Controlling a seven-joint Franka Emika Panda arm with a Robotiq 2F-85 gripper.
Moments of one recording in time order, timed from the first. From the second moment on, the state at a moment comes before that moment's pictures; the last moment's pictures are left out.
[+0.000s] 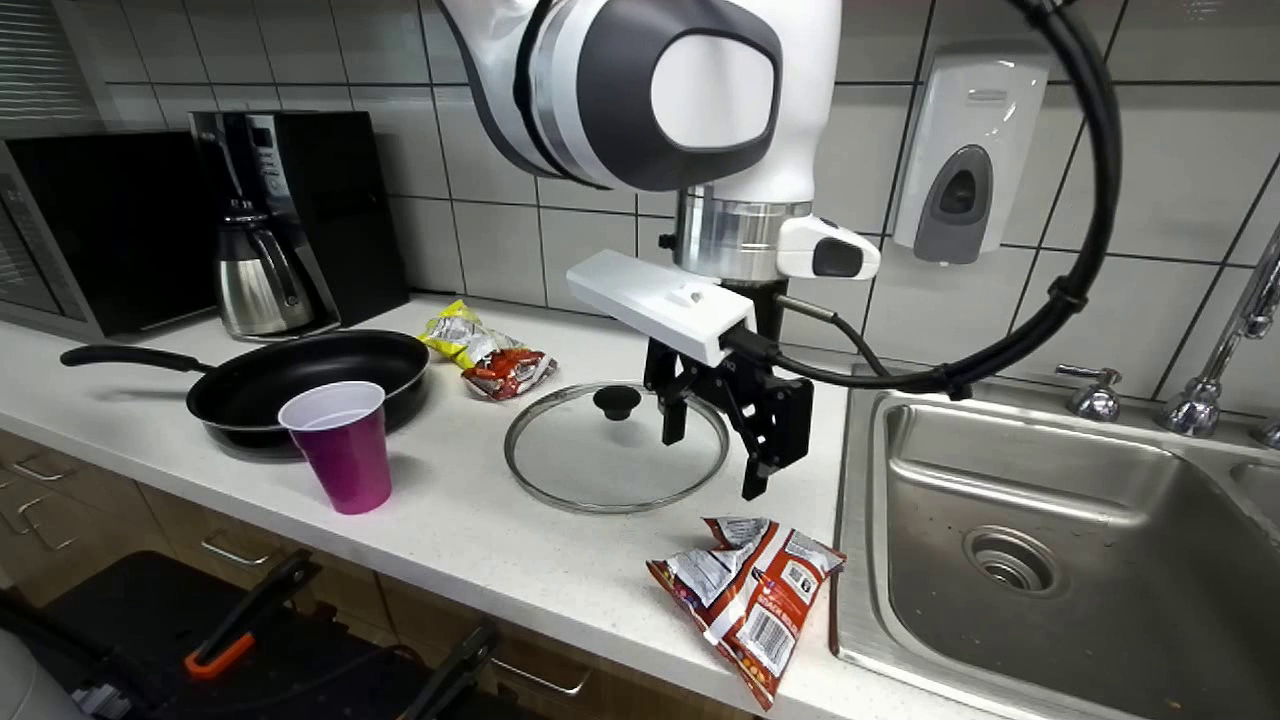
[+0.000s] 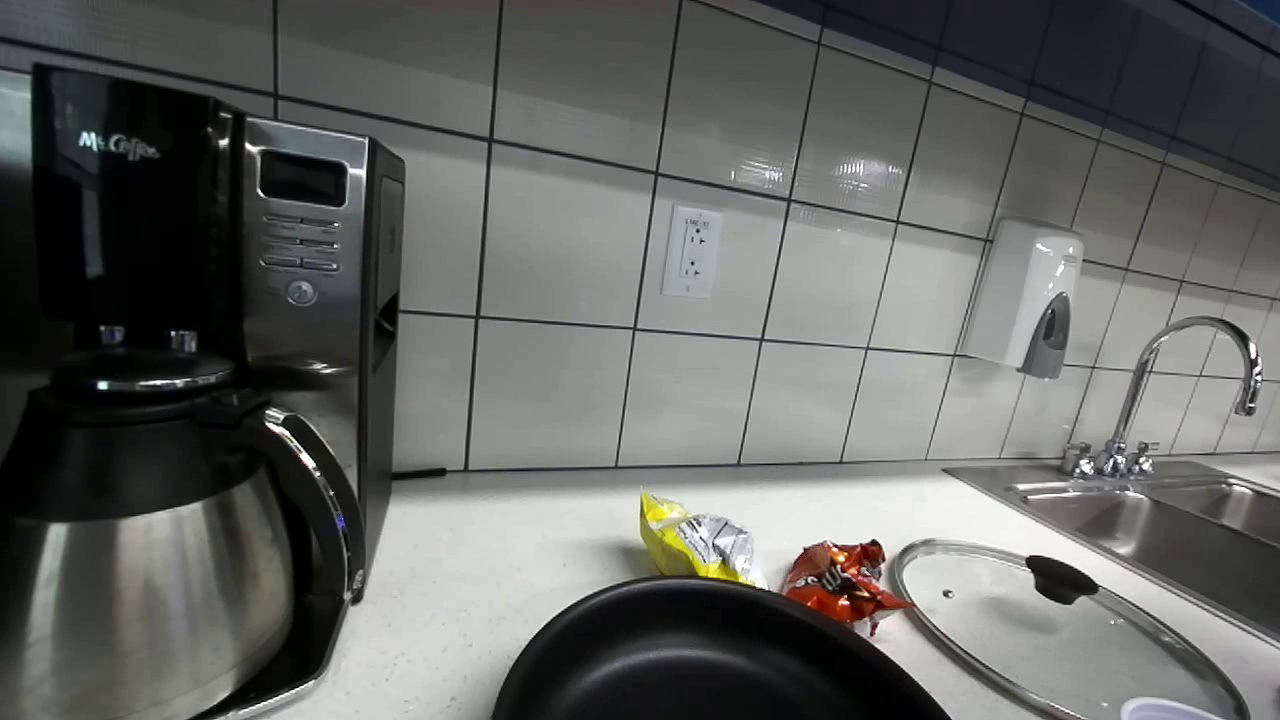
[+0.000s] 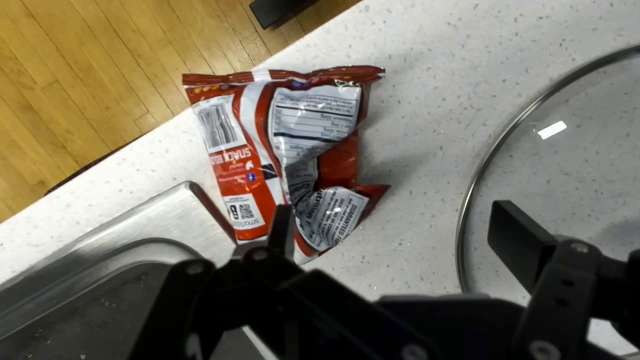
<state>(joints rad) -0.29 0.02 -0.34 -2.56 -0.01 2.53 -0.16</state>
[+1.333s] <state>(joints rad) -0.33 0.15 -0.36 -2.57 0.14 2.66 -0.25</state>
